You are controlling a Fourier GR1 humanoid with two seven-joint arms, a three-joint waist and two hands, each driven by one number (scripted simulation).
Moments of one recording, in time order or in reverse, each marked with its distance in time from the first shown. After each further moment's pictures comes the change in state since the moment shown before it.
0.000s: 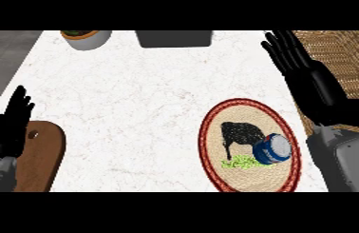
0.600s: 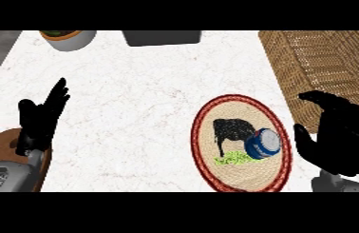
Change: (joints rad) left arm -0.071 -0.032 -0.148 -0.046 -0.081 -0.090 0.015; right arm 0.338 0.195 -0.177 -0.070 -0.003 -0.025 -0.599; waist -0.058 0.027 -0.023
